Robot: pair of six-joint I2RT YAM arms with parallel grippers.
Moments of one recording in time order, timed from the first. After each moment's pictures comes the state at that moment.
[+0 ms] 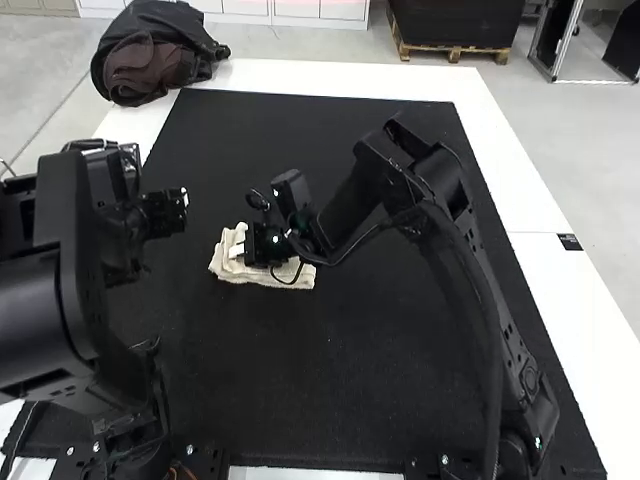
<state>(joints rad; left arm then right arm) 0.41 1.16 0.32 0.46 0.28 0.00 0.85 2.39 1.38 0.51 -0.48 0.57</state>
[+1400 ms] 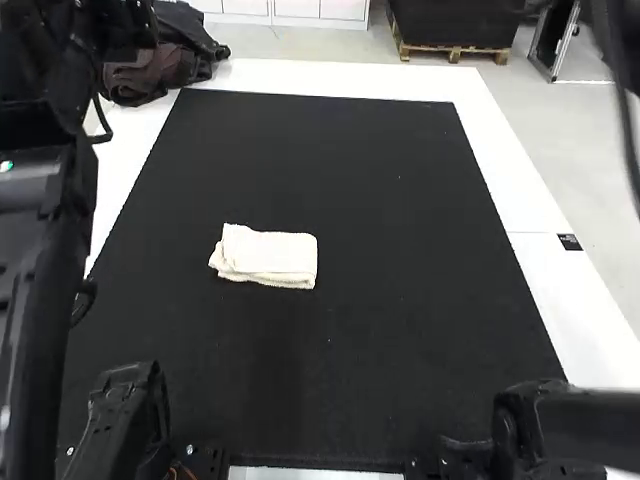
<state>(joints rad) 0.30 0.50 0.82 0.06 0.21 -0.14 0.32 0.92 1.34 -0.10 -0.29 0.42</state>
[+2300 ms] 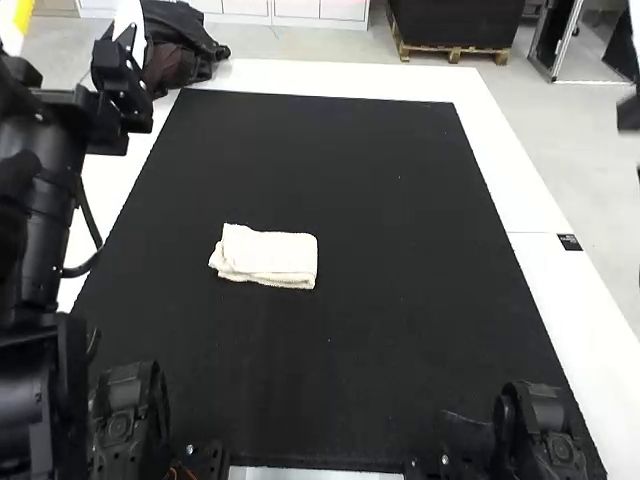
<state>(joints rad) 0.29 0.00 0.73 -0.14 0.23 -0.22 -0.03 0.01 0.96 -0.34 -0.17 0.24</state>
